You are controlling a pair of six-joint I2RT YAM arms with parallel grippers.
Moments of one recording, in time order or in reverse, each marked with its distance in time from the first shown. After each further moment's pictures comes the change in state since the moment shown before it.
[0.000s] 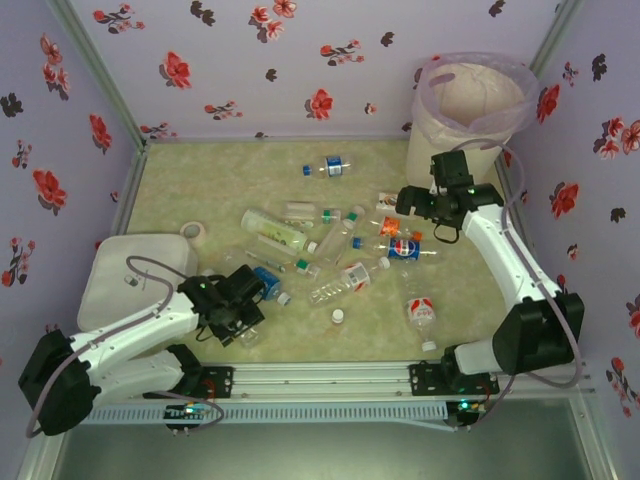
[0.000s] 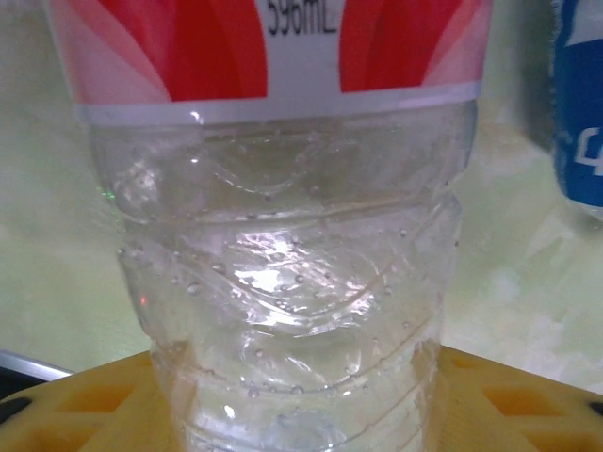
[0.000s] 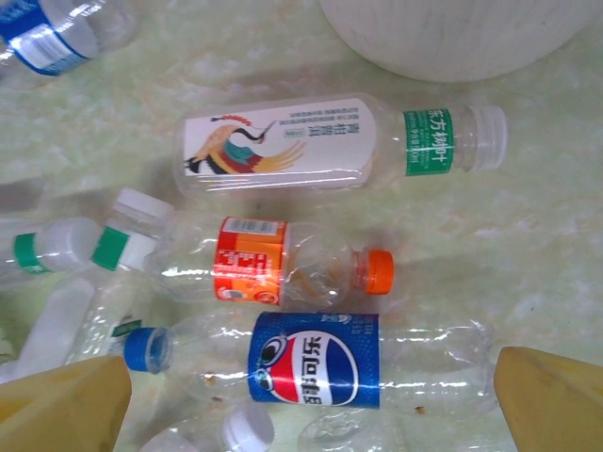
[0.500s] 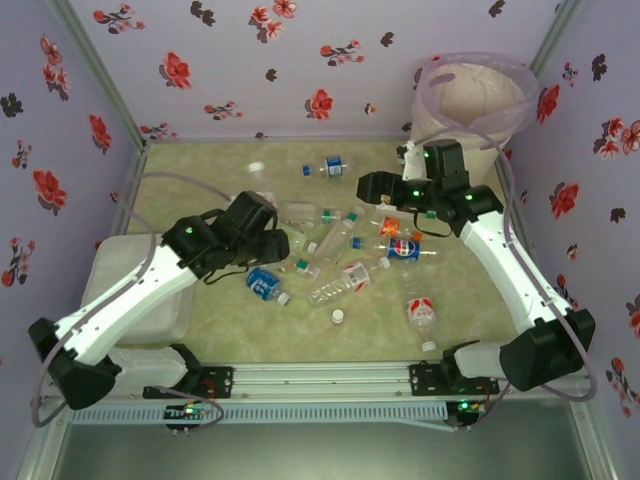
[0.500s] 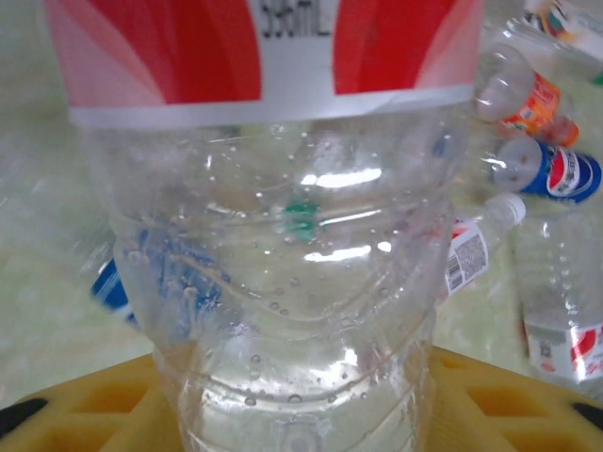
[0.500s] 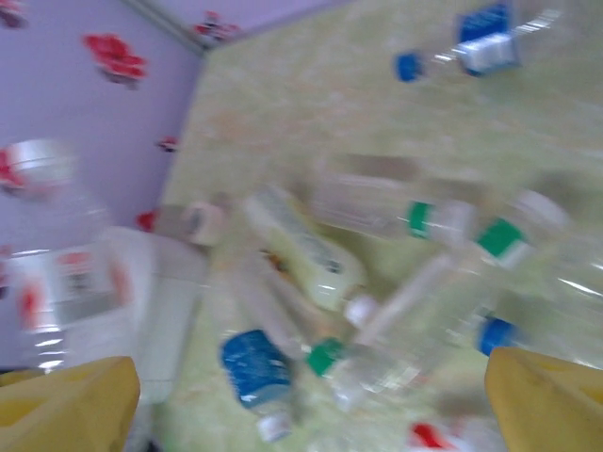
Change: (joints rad) left arm 0.030 0.219 0.687 -0.054 -0.112 0.660; right arm 0.142 -0.059 0.063 0.225 -0.536 0.104
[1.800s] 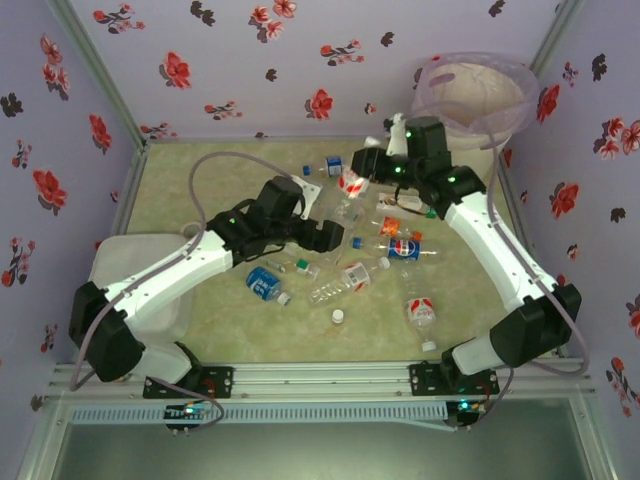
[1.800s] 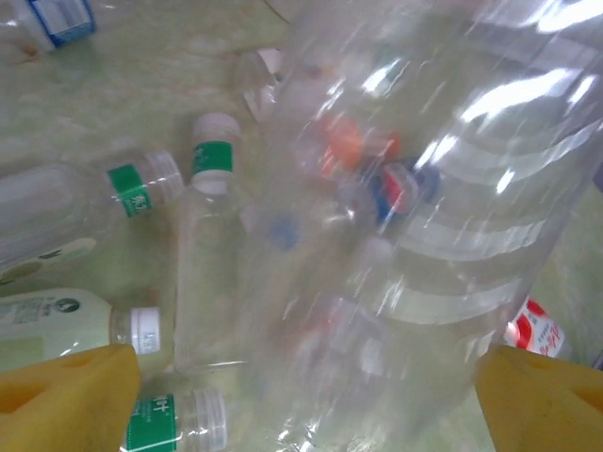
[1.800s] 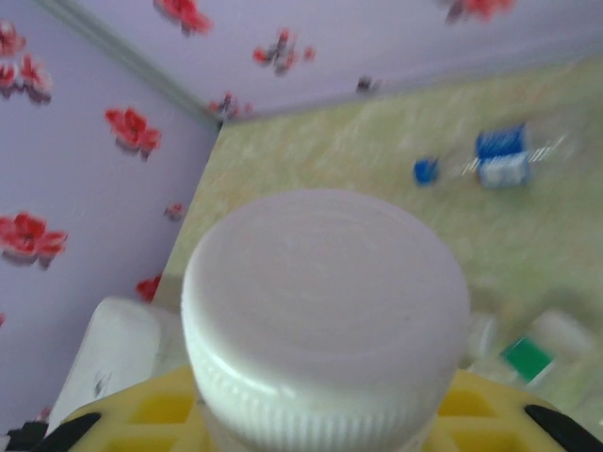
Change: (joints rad) left arm 0.023 0.155 -0.060 0.504 0.198 0.392; right arm 0.039 0.131 0.211 0.062 0.214 0.002
